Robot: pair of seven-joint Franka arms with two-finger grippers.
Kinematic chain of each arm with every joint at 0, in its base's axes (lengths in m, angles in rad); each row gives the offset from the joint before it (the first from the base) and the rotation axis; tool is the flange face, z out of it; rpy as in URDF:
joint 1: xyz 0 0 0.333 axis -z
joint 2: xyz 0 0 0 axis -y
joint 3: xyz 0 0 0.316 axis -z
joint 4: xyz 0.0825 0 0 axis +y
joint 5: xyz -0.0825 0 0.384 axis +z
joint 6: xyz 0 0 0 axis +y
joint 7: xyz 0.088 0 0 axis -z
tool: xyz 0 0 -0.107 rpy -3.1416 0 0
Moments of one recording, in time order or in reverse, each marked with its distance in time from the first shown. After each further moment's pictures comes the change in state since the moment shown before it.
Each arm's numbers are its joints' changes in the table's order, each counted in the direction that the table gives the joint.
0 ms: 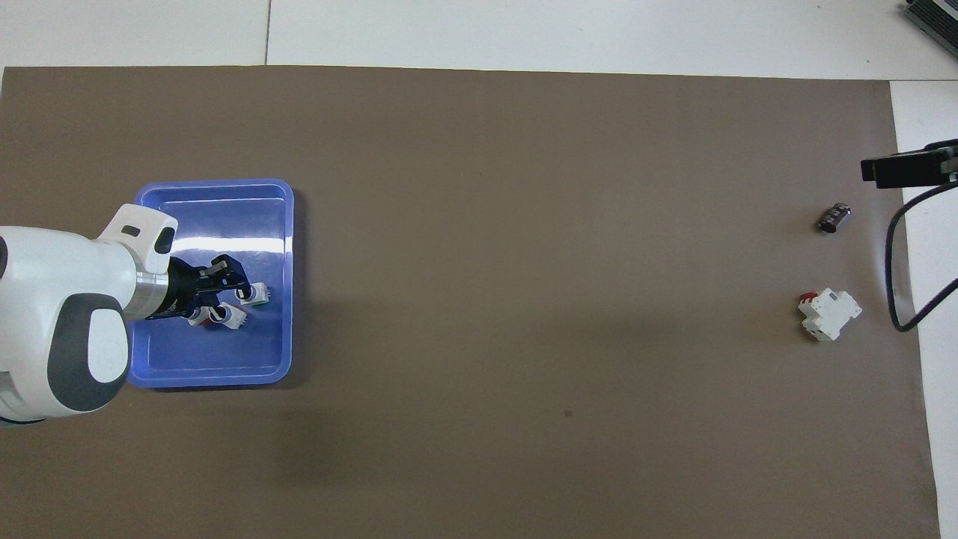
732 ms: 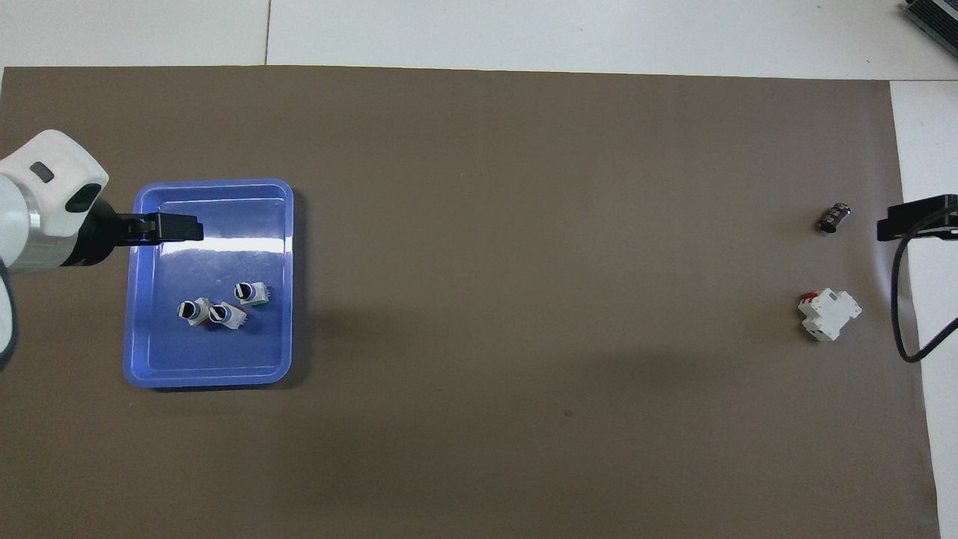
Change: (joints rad) left arm 0.032 0.045 -0.051 -0.313 0.123 0.263 0.307; right arm -0.002 0.034 0.013 0.045 -0.070 0.159 0.202
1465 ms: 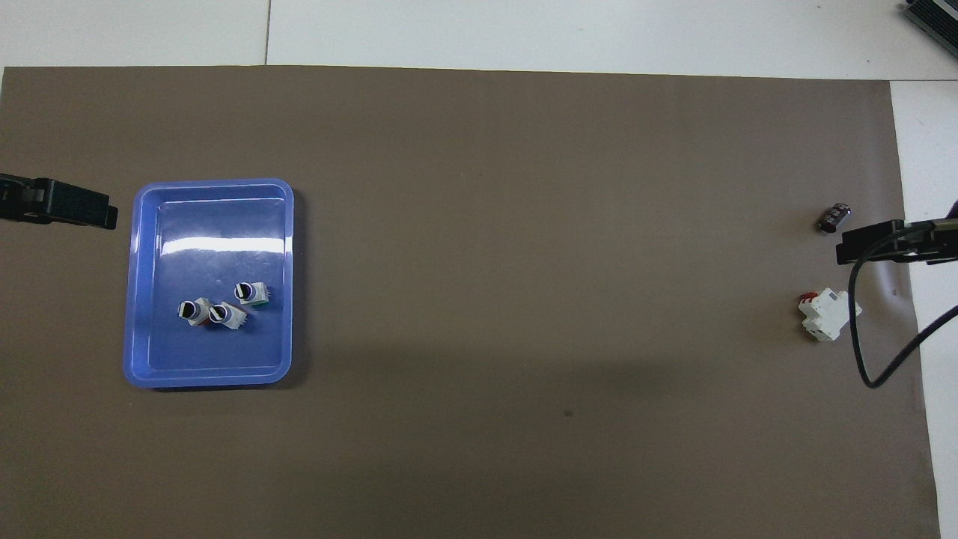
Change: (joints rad) left arm 0.043 -0.083 -0.021 -0.475 0.065 0.493 0.035; right arm -0.010 0.033 -0.049 0.058 0.000 0.022 0.005
